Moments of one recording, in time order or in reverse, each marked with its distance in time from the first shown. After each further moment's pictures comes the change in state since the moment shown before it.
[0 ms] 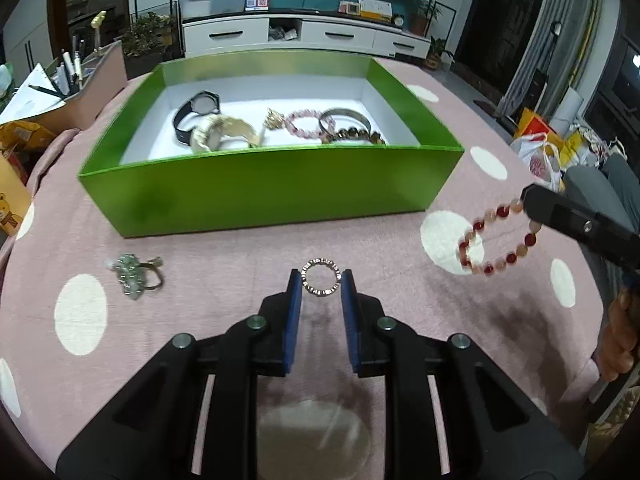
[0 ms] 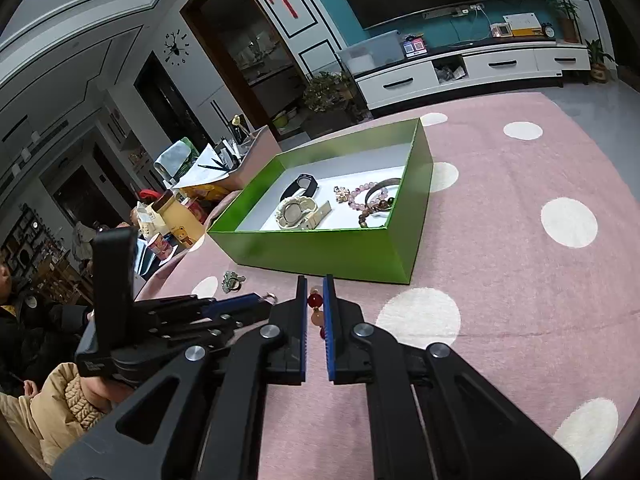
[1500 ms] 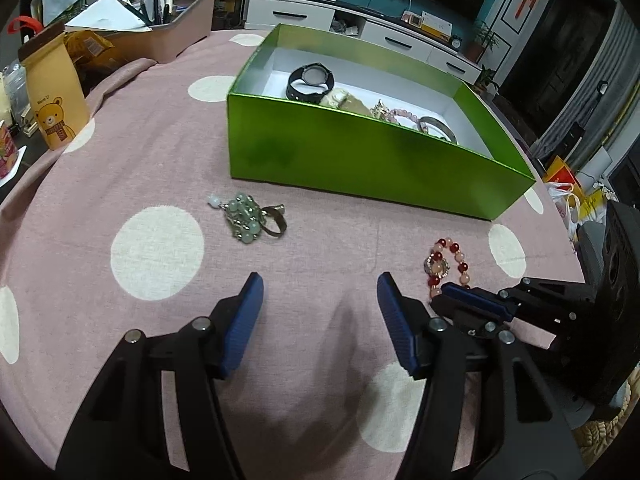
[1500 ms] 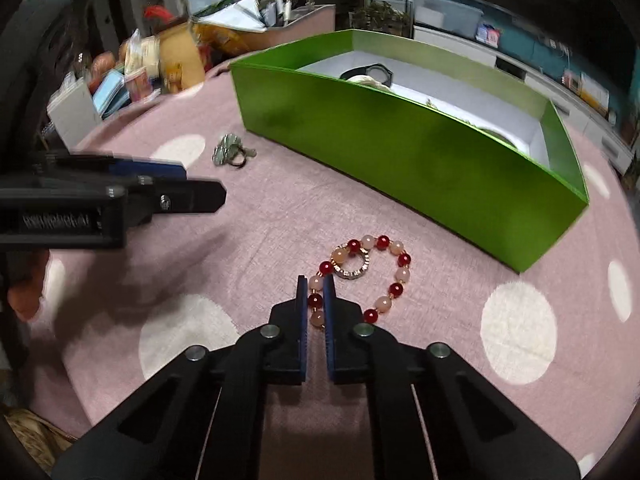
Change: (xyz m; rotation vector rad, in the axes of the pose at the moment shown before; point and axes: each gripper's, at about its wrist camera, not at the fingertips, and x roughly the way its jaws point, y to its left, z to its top) left arm -0.015 0.080 -0.028 -0.218 0.032 0.034; right arm 0.119 0.079 -0.049 -0.390 0.315 -0.154
